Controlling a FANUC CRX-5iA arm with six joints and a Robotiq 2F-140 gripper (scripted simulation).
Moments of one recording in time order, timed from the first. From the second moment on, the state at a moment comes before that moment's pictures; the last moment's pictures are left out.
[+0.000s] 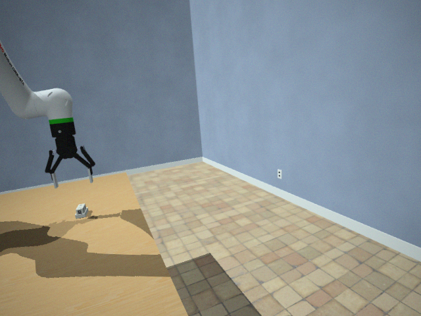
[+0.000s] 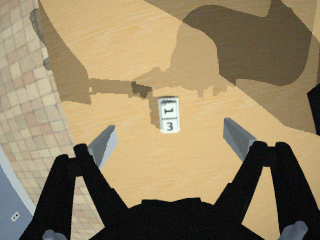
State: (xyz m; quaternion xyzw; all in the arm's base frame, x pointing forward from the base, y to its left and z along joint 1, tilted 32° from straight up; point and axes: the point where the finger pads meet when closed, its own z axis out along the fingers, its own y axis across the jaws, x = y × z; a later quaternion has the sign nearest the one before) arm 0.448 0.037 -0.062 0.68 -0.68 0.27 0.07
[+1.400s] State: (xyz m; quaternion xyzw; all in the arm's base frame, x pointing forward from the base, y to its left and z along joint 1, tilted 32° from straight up) arm 0.455 0.025 -0.084 0.68 -0.68 0.27 0.07
